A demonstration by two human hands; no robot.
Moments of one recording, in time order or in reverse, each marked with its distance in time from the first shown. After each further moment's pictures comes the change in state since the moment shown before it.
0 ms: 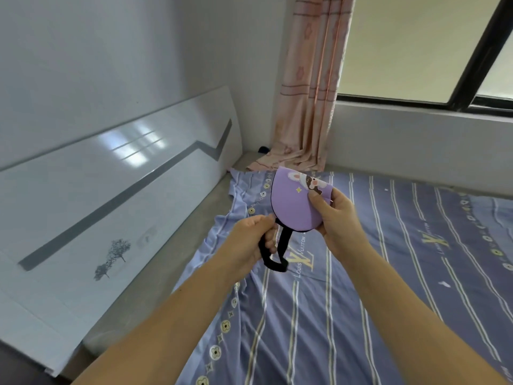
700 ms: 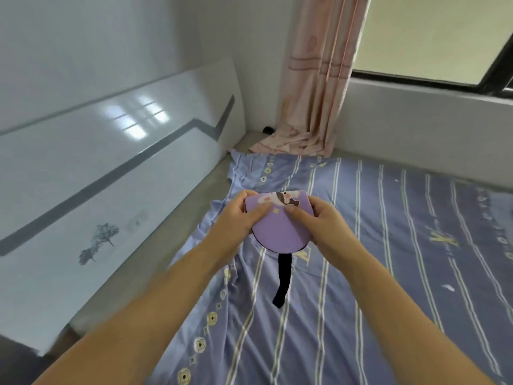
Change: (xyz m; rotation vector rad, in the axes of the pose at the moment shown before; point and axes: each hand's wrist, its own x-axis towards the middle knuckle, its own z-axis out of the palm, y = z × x) left_hand 0.056 -0.004 -0.004 0.192 0.102 0.181; right_hand 0.037 0.025 -0.026 -0.201 -0.343 0.100
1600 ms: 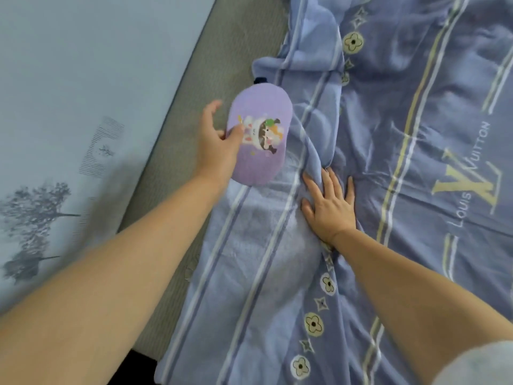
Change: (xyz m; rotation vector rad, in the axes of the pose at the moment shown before) left_hand 0.252 -0.337 -0.314 0.418 0.475 -0.316; right_hand 0.238 0.495 0.143 -1.298 -0.218 0.366
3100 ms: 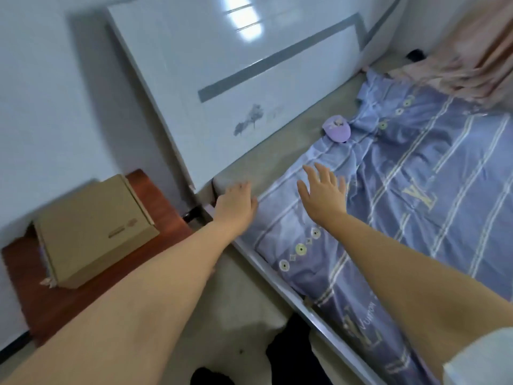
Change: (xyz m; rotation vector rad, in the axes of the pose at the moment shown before) left_hand -0.492 -0.013 -0.253 0.817 0.086 0.100; right_hand -0.402 -0.199 -0.143 -0.008 0.239 -0.358
